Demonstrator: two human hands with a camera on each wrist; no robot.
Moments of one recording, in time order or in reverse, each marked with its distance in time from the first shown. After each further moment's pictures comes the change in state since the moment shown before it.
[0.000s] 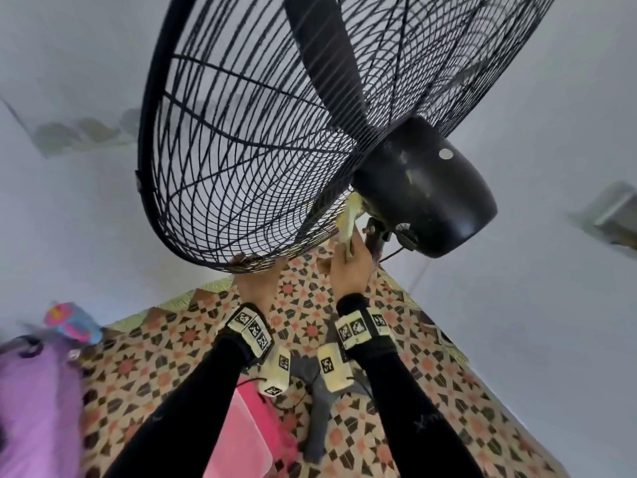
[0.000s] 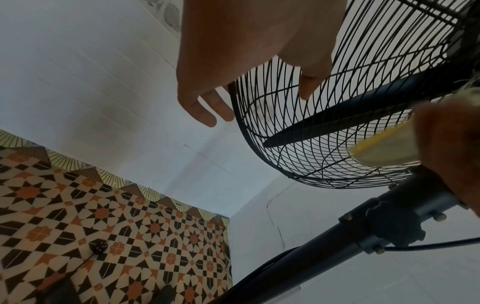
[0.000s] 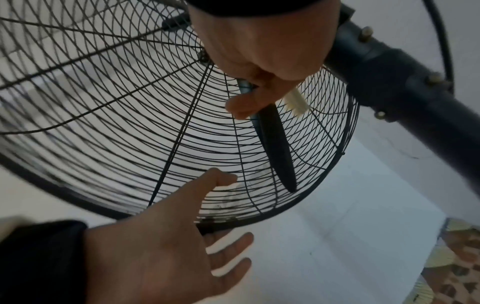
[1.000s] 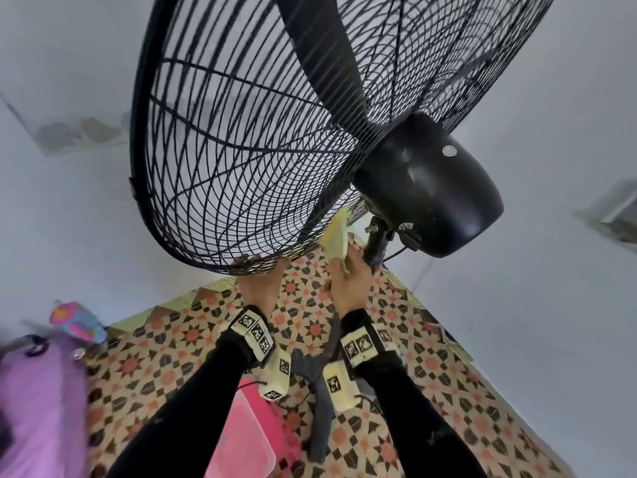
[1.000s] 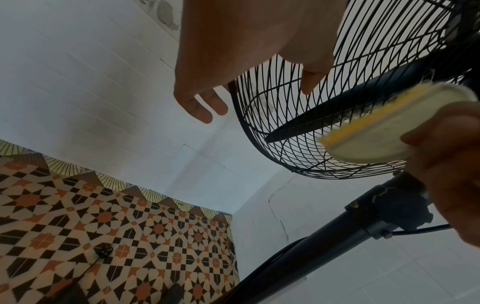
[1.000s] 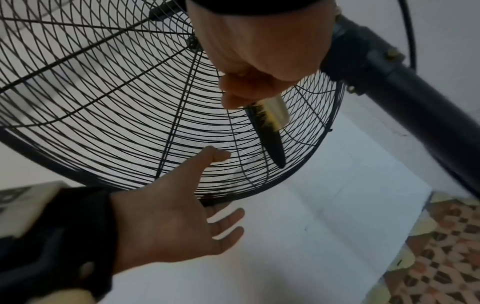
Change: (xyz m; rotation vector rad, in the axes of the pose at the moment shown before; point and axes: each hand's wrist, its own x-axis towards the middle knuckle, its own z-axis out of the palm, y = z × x) left_hand -0.003 0.001 -0.001 0.091 -0.041 -0.029; right_hand -0.012 0.032 0.000 0.003 -0.069 0.054
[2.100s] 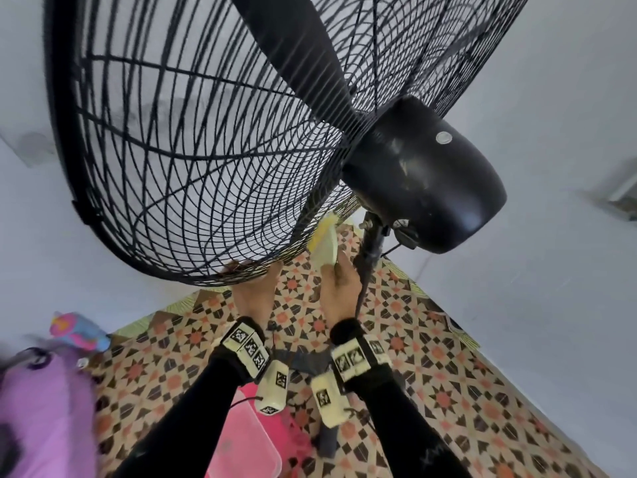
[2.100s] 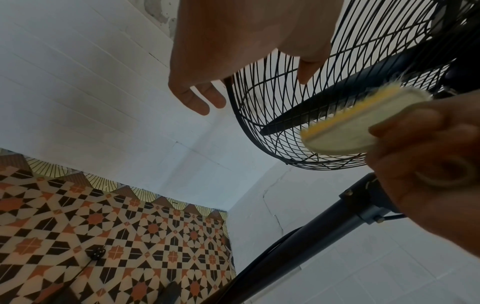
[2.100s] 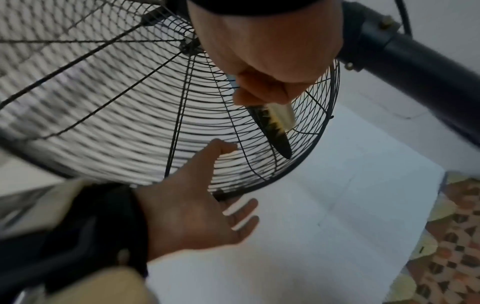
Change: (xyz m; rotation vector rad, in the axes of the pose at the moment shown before) left_hand 0.008 -0.017 0.008 -0.104 0.084 0.145; right_hand -0.006 0.010 0.009 0.151 -0.009 0.053
